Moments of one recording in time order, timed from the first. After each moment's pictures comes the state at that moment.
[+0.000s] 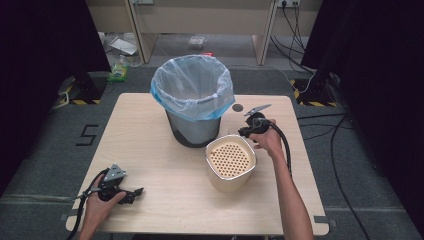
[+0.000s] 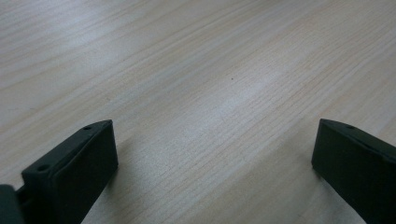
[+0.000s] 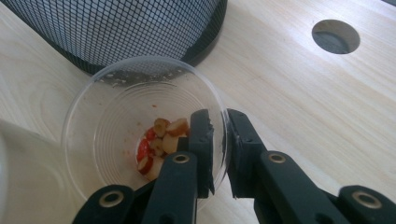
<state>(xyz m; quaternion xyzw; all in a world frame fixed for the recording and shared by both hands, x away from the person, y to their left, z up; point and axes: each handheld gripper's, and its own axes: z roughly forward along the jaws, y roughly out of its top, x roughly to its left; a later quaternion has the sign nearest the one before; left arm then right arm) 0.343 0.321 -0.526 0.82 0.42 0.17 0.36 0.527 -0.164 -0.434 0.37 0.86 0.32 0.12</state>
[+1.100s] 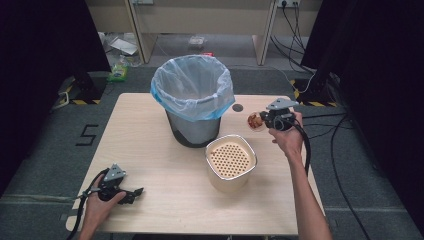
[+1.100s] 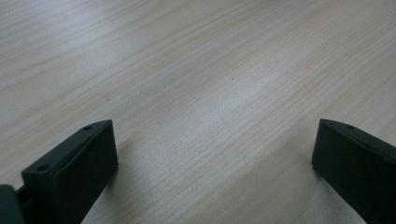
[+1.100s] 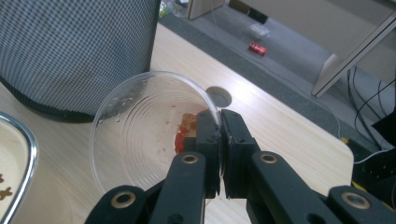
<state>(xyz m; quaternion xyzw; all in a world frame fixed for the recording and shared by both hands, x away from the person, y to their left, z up) 0.343 0.321 -0.526 0.82 0.42 0.17 0.36 0.487 -0.208 -0.367 0.35 0.81 0.36 0.31</state>
